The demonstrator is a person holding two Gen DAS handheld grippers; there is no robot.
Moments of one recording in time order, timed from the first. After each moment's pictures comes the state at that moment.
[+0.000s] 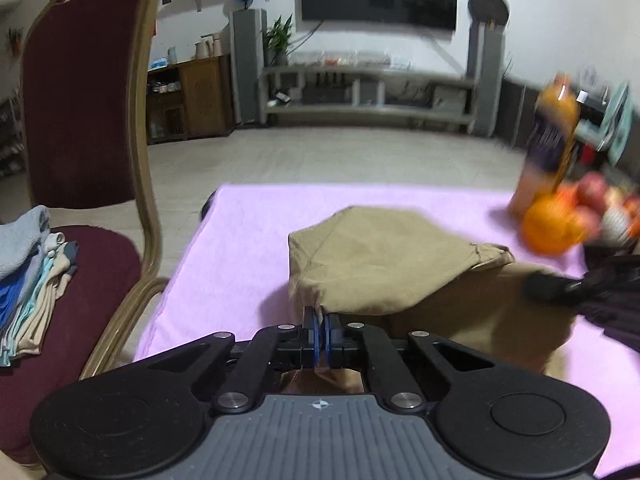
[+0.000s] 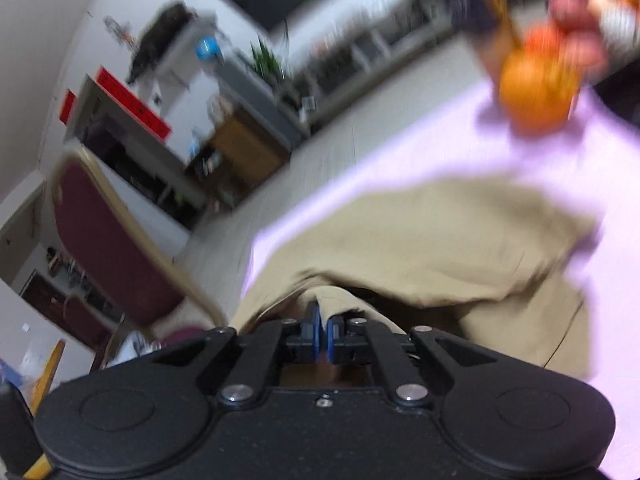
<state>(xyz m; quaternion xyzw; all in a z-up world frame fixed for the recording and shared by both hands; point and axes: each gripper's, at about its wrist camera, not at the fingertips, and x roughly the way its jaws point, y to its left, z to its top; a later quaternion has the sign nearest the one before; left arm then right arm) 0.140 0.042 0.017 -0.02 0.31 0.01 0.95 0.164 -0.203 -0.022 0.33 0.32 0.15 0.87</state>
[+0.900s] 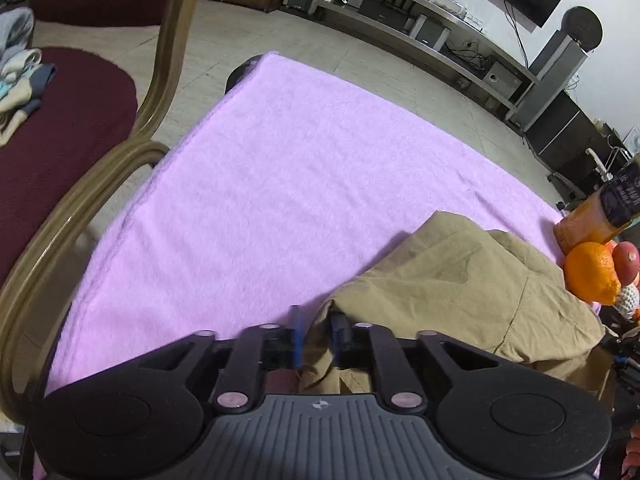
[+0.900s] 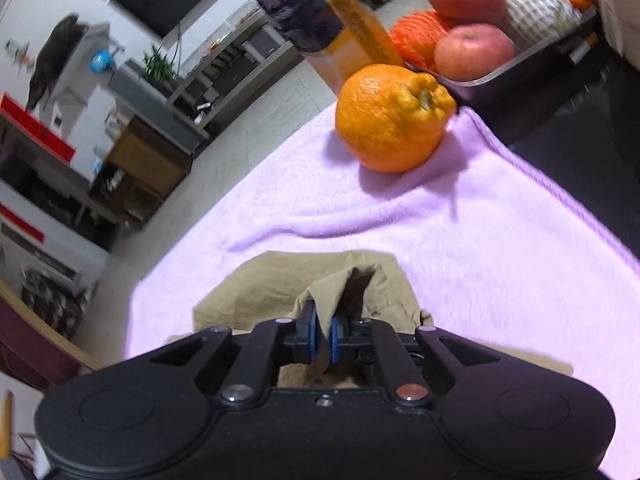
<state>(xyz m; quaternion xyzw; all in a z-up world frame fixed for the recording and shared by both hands) 0.226 0.140 -0.077 -0.20 0.44 0.03 0.87 0.294 -0.300 -0.126 0.33 0.41 0.03 0.85</state>
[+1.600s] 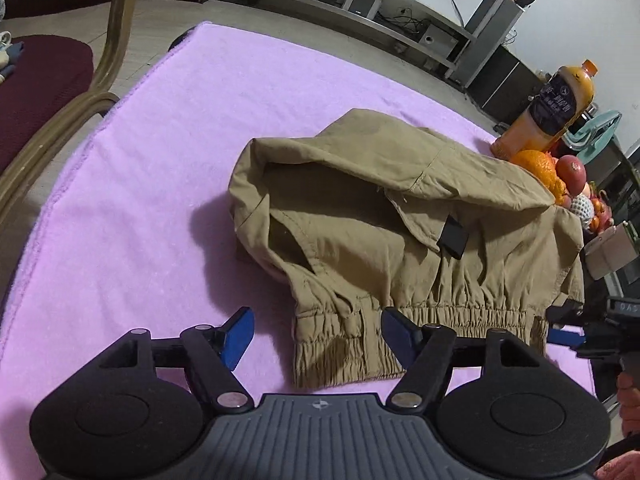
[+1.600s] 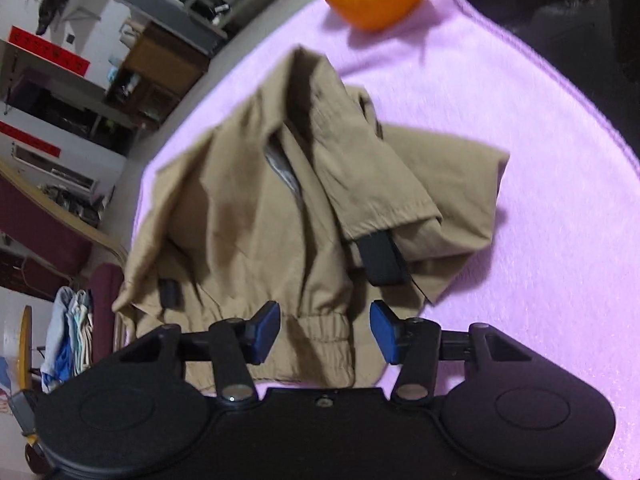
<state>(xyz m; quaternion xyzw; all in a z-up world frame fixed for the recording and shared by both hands) 0.157 0.101 -0.104 -0.17 0.45 -0.07 0.87 0.220 -0.307 -0.155 0.32 0.53 0.12 0.78</state>
